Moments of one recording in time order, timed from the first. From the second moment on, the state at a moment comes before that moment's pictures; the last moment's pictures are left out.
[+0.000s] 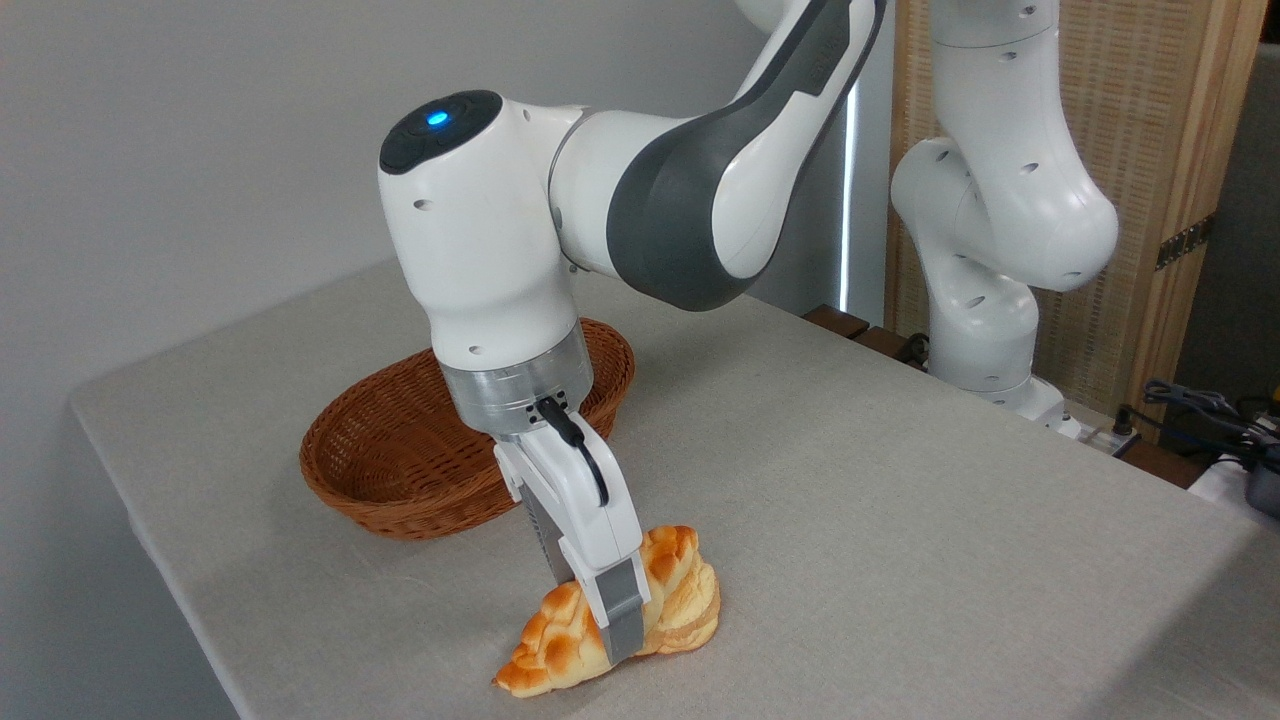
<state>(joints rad) -0.21 0.16 0.31 -1.85 -0.01 1.95 1.07</state>
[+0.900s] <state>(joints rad) -0.21 0.14 0.30 -1.84 -0.05 1.94 1.11</state>
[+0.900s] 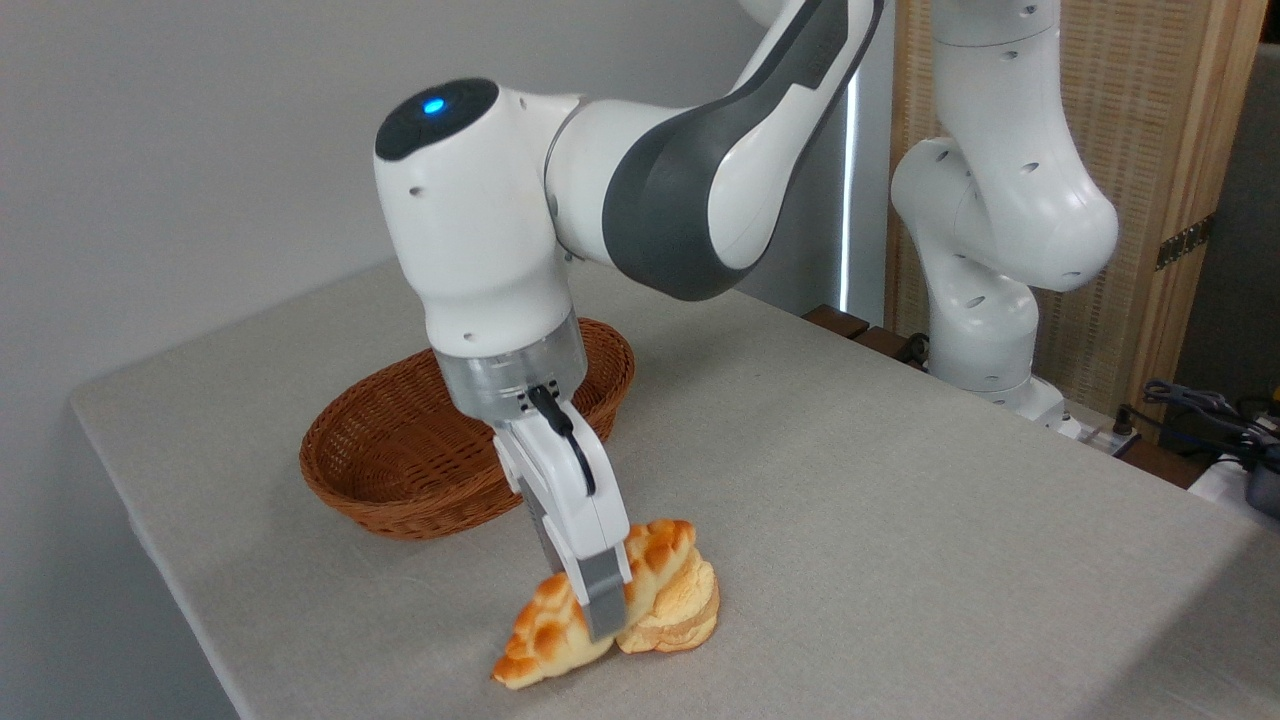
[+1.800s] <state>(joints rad) -0.23 0.08 0.01 -1.73 -0.20 1.81 0.64</state>
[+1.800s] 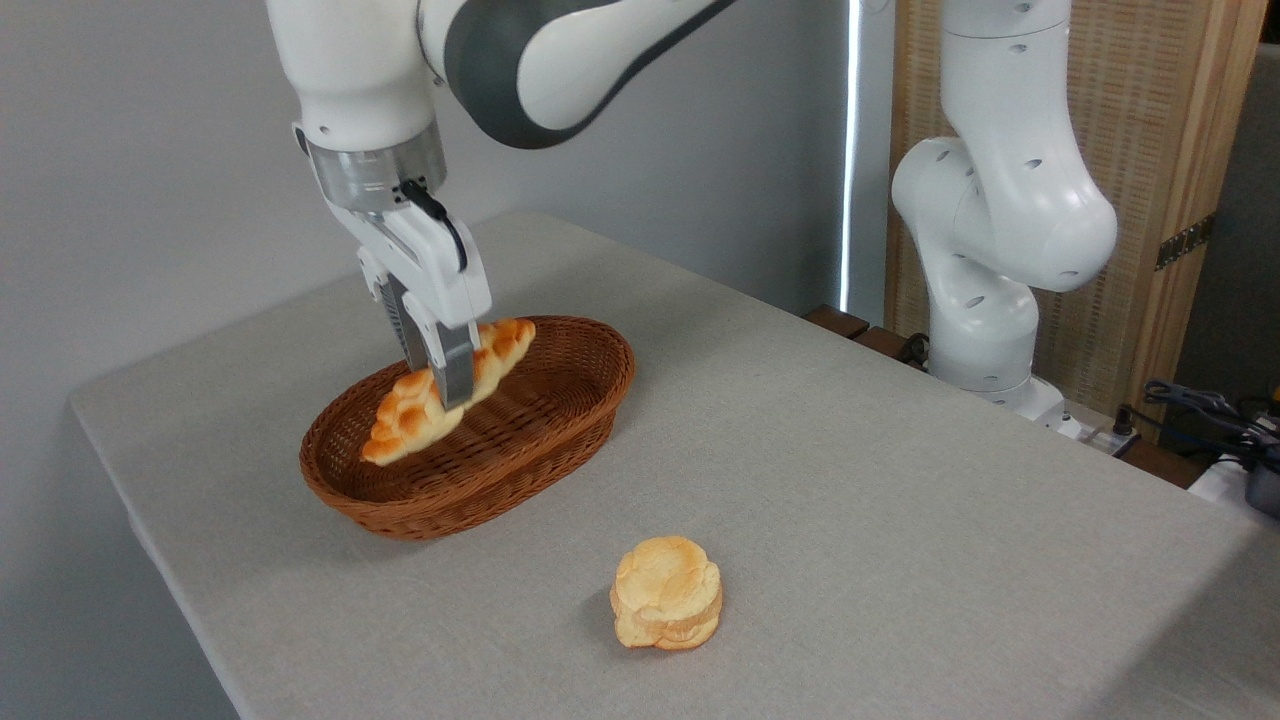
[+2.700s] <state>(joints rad) -0.21 0.09 0.00 -1.73 -0.18 1.81 0.62</state>
